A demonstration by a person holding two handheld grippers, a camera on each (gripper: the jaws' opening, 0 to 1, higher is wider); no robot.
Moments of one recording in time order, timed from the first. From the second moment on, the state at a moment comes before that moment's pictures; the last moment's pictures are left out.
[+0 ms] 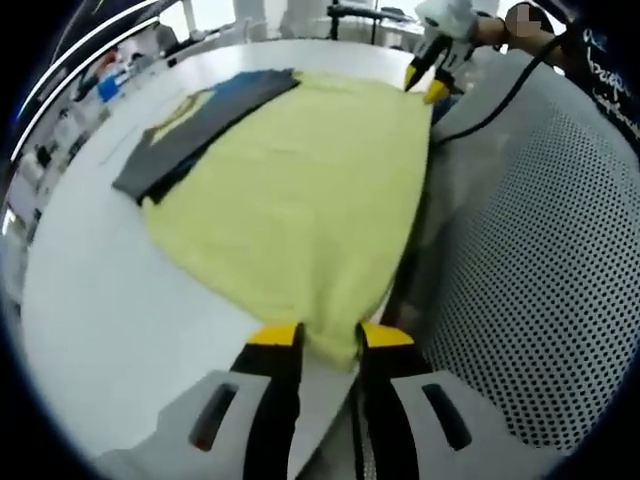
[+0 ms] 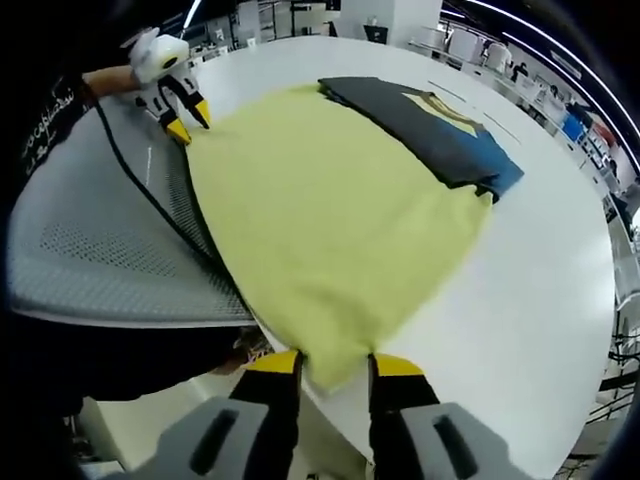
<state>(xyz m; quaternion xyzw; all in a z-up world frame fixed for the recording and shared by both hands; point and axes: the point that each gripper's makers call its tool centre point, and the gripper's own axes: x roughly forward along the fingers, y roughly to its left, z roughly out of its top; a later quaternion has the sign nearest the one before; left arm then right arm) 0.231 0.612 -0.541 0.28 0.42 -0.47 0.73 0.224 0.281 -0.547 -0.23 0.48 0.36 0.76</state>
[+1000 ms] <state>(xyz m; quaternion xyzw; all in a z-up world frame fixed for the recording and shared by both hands) 0.232 0.621 -0.540 0.28 0.43 -0.44 0.74 0.214 0.286 -0.541 -0.22 0.48 0.37 0.76</state>
